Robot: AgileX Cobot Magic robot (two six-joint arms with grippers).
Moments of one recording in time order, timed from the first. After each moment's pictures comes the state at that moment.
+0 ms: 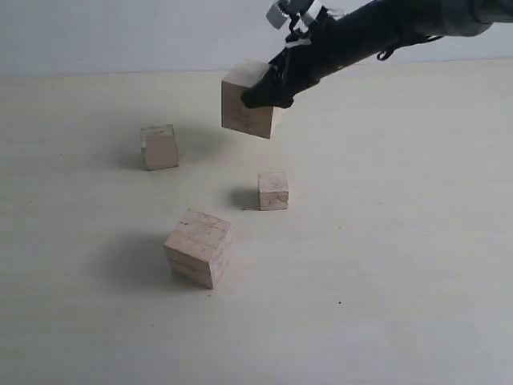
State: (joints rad) left arm 0.01 0.00 0.00 -0.11 0.37 0.00; right arm 0.38 2.28 -1.76 1.08 0.86 -1.53
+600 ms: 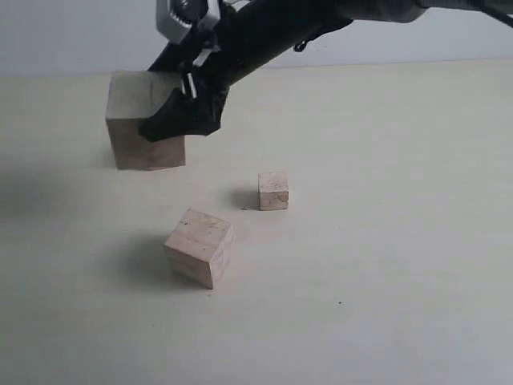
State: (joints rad) left arm 0.01 0.00 0.00 -0.11 0.37 0.00; right arm 0.65 2.18 -1.76 1.08 0.99 -1.74
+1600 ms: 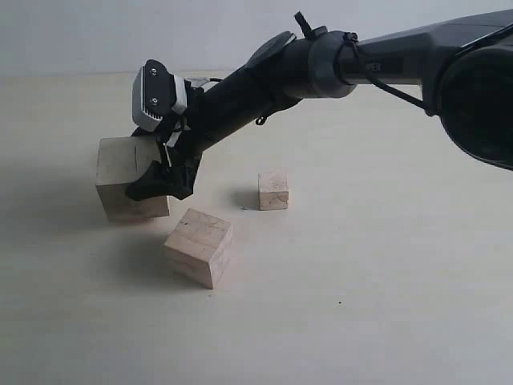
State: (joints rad) left arm 0.01 0.00 0.00 -0.11 0.37 0.00; right arm 0.73 2.37 -1.76 1.20 0.87 -1.90
